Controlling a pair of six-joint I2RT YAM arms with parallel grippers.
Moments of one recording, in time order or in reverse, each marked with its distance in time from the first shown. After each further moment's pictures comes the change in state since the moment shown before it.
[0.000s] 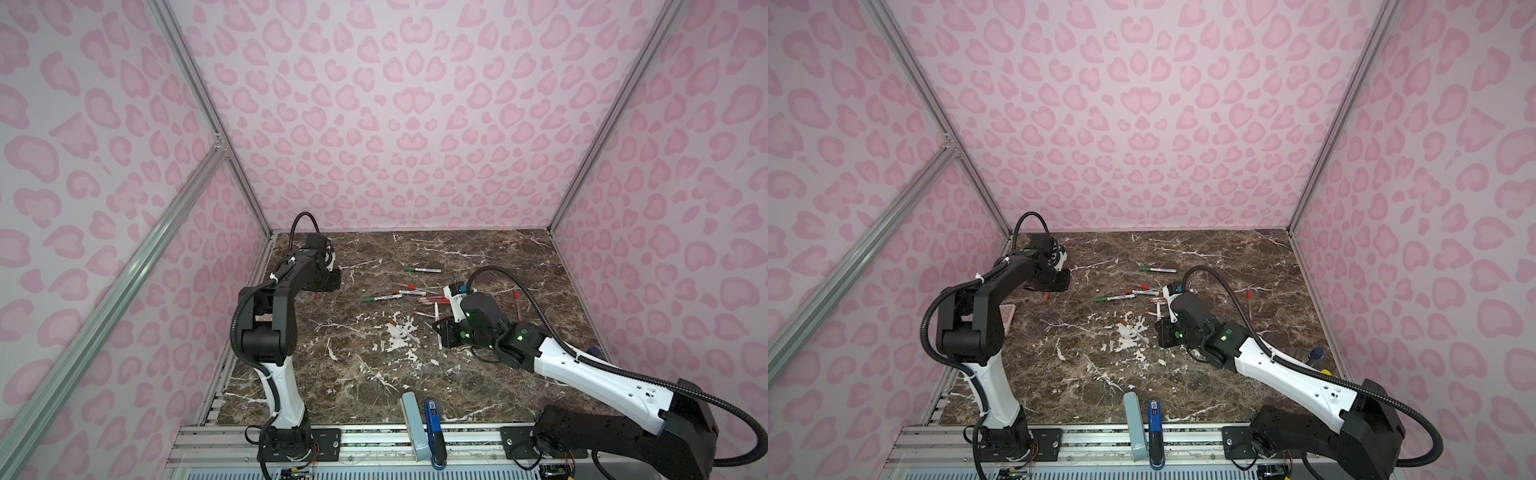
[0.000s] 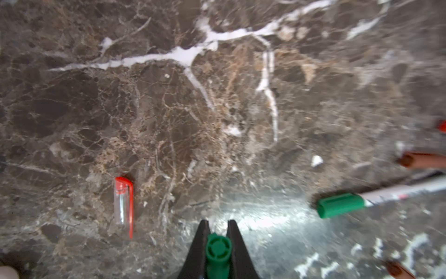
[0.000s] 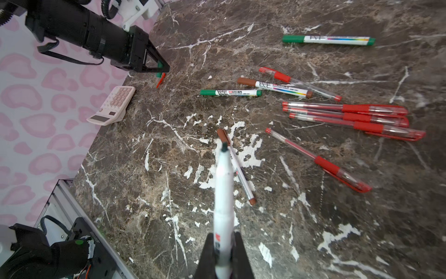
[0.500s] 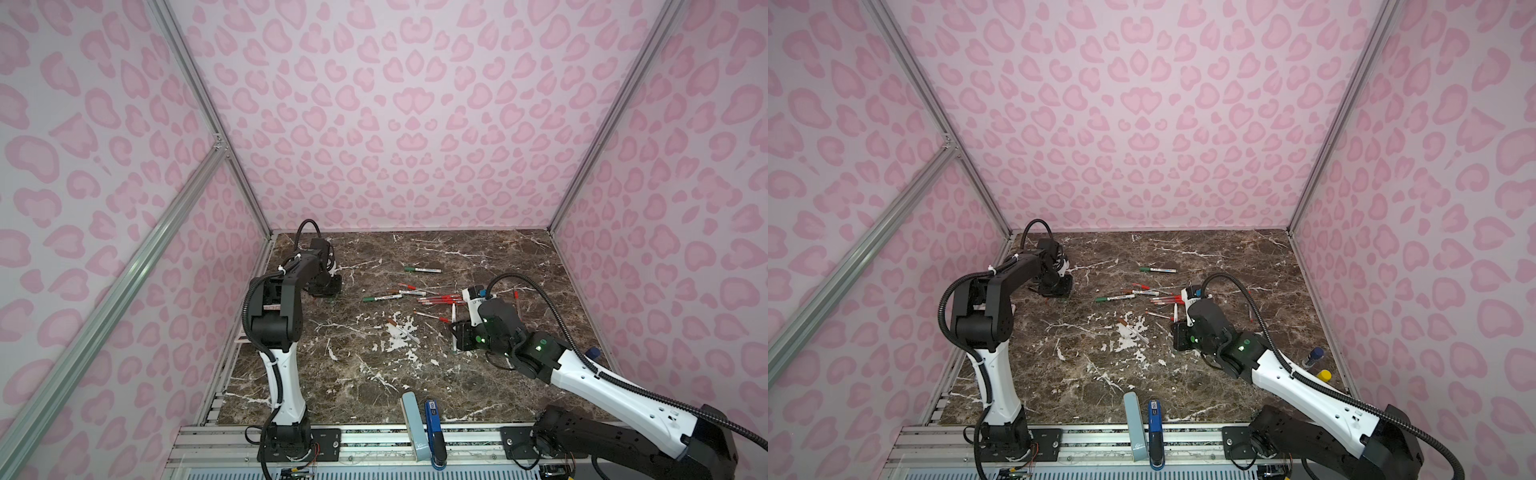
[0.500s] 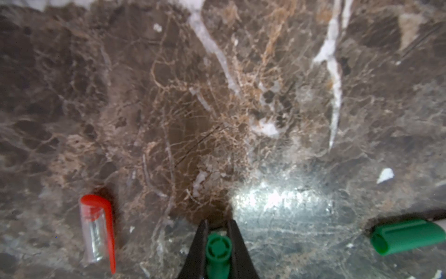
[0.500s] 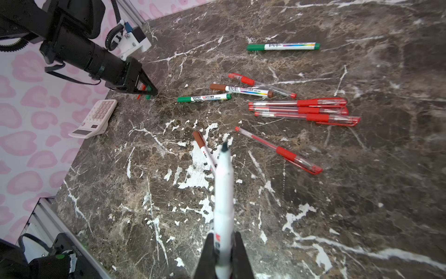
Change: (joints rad) left arm 0.000 0.114 0.056 -0.062 -0.007 -0.013; right arm -0.051 -0.141 -0.090 -0.026 0.042 0.010
